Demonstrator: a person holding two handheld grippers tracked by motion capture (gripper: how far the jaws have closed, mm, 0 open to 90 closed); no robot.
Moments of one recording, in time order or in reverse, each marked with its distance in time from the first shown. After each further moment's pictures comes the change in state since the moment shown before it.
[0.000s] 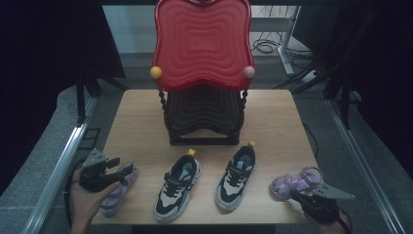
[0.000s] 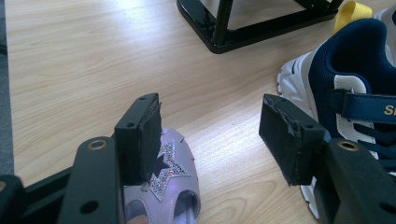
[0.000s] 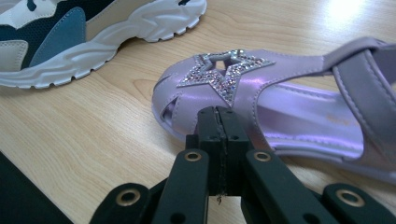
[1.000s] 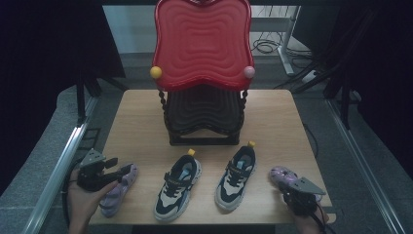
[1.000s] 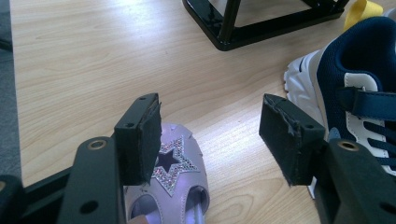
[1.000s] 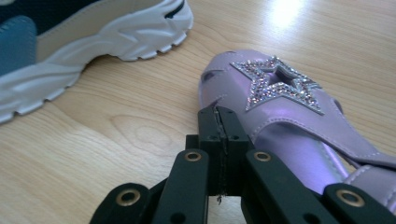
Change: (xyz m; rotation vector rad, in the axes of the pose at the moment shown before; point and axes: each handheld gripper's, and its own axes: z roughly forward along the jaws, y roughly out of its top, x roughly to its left) left arm 0.008 -0.003 0.000 0.005 0.002 -0.015; right arm 0.039 0.021 0.040 0.017 -0.217 -0.048
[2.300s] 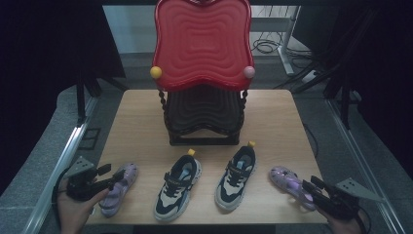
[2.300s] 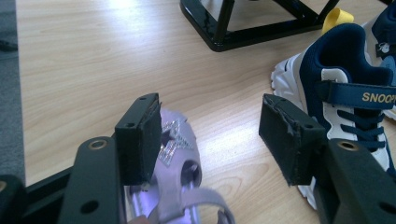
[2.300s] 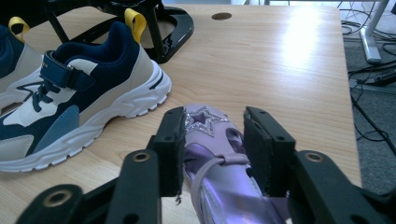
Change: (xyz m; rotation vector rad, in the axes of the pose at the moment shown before) left arm 0.006 -0.023 -0.026 -0.054 -0.022 -0.056; right arm -0.063 0.004 -0.072 -0.195 0.096 0.166
